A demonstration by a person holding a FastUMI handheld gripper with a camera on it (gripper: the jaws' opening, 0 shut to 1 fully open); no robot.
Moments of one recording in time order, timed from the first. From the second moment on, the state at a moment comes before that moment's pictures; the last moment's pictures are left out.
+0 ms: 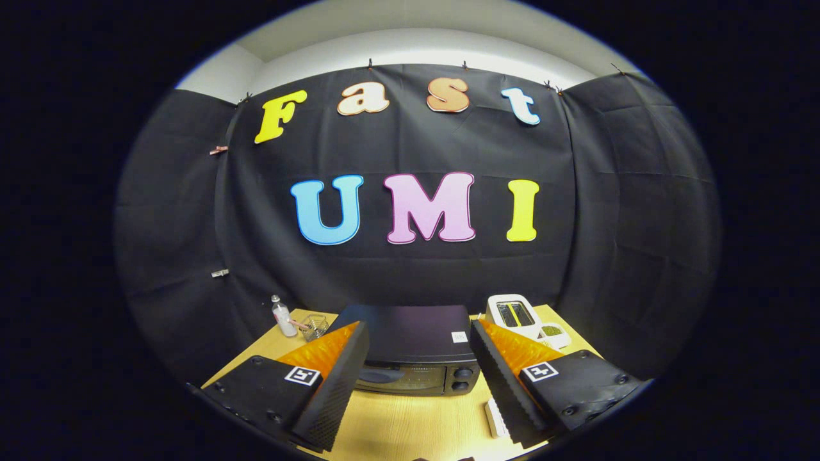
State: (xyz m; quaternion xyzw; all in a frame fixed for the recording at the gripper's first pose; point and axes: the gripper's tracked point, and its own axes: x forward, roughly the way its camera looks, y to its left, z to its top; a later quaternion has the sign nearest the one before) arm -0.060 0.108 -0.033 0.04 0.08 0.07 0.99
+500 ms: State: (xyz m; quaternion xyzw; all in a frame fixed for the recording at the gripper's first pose) arm -0.066 0.091 0.000 0.04 0.05 0.05 1.00
